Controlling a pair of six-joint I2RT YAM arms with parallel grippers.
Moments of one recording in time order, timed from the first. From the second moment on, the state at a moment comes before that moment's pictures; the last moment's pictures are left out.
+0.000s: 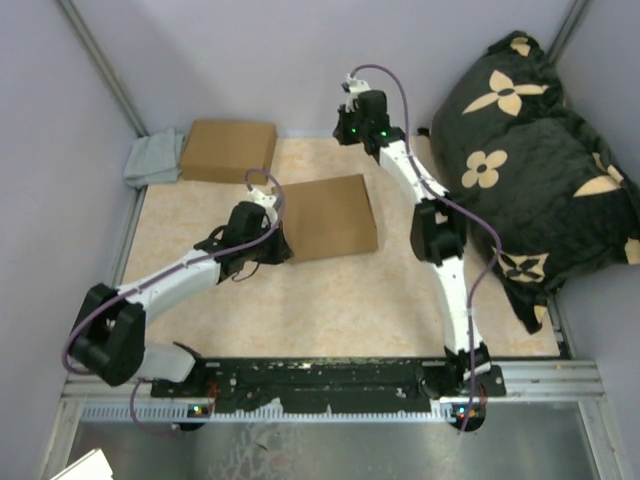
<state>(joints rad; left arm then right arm) -0.55 1.35 0.80 -0.14 0.12 -0.42 0.37 2.34 2.19 -0.25 -0.19 0.18</state>
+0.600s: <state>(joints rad) -0.59 1.61 0.77 0.00 0.08 -0.44 0.36 2.67 2.43 -0.47 -0.57 0.10</state>
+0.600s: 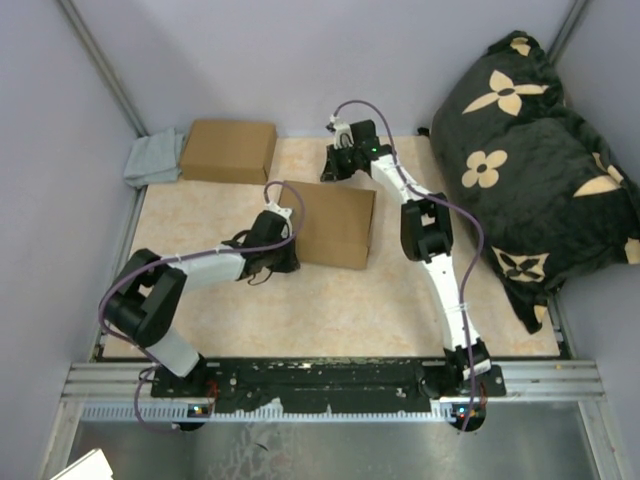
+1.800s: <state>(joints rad) -0.89 1.19 0.67 -0.18 -0.19 -0.65 0.42 2.07 1.56 -0.44 -0.21 0.19</state>
